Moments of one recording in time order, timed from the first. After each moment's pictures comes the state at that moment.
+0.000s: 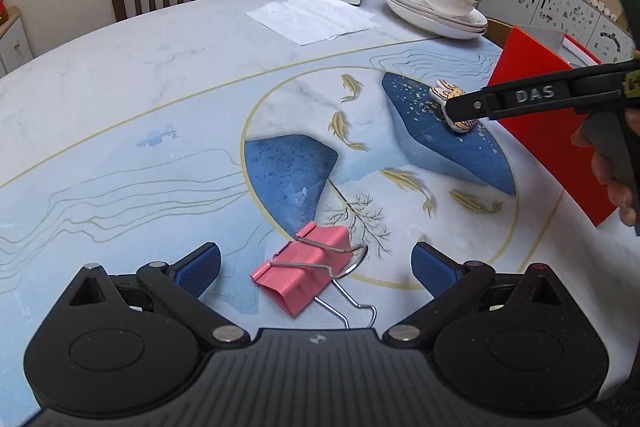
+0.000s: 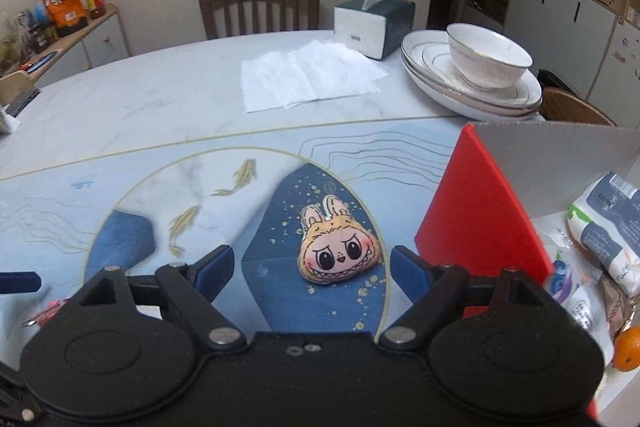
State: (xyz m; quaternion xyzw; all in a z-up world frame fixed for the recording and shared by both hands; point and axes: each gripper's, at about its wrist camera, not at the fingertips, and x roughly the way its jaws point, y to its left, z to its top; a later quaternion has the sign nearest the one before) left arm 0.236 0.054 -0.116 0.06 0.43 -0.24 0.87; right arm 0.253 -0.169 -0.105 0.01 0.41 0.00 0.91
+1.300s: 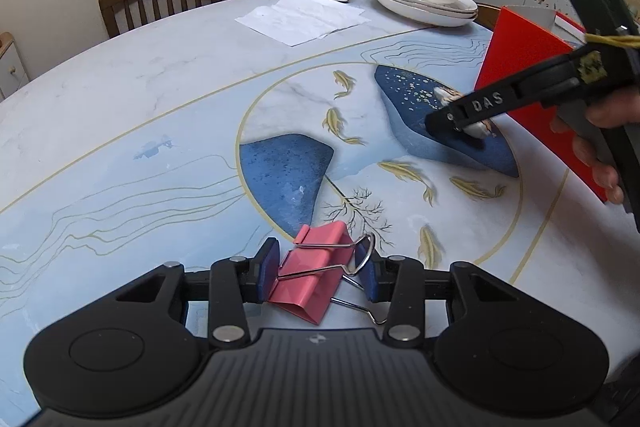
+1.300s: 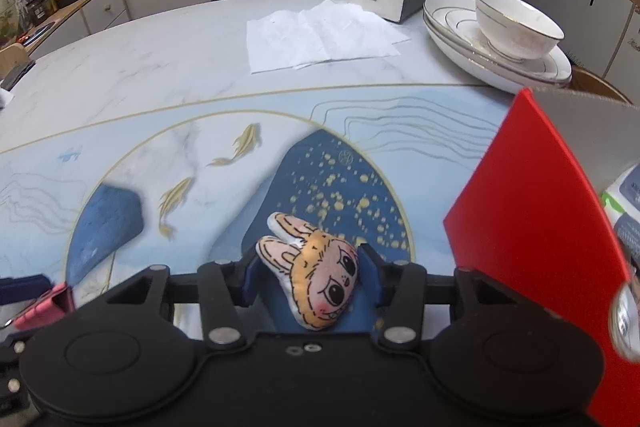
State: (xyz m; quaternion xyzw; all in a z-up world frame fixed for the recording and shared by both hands) left arm 0.230 0.047 -0.119 0.10 0.41 -0.25 0.87; right arm 0.271 -0.162 -0.129 0.01 0.46 0.02 0.89
